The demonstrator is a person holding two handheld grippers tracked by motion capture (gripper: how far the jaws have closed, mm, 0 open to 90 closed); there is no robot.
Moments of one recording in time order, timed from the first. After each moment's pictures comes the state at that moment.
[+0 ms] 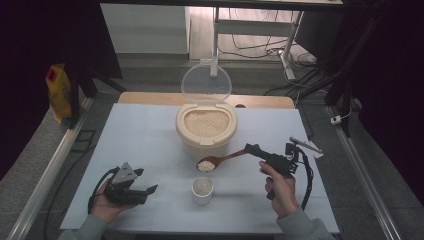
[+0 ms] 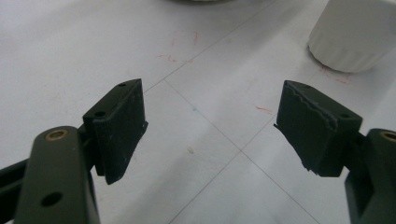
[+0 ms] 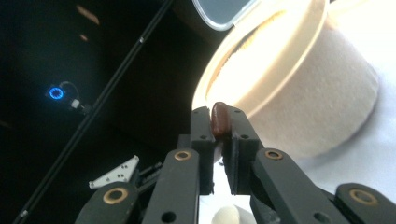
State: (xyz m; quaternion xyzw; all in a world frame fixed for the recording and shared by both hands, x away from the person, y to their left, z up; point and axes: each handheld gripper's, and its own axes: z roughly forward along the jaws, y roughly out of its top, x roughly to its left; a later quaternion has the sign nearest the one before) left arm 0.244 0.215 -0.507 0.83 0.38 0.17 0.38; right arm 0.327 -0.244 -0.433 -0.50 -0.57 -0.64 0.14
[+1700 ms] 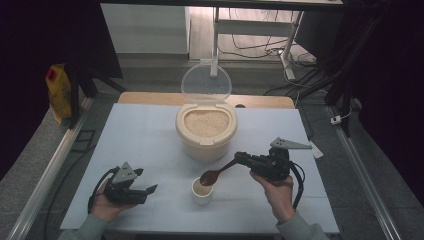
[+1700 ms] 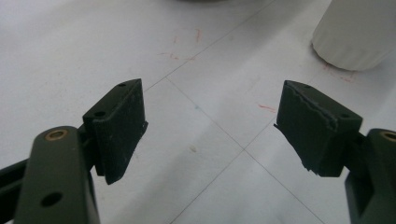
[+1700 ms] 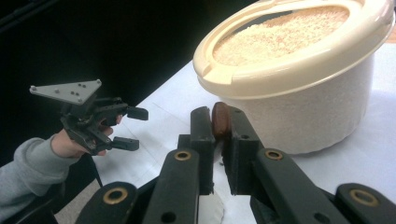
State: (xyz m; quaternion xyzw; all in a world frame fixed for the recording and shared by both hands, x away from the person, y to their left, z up) left arm 0.245 0.216 -0.508 0.83 0.38 0.17 0.38; right arm 0.307 -0.213 -0.411 -0.37 -0.73 -0.57 -0.01
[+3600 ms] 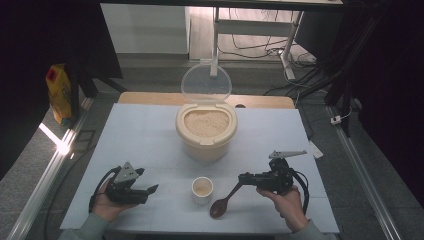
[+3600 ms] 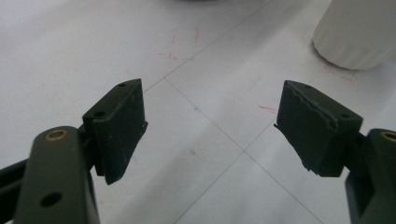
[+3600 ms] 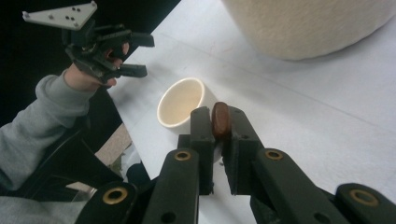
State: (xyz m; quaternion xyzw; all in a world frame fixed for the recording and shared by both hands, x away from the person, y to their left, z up) left arm 0.247 0.213 -0.509 0.83 0.38 0.17 0.37; right arm 0.303 -0.231 -0.446 -0.38 -0.78 -0.48 0.10
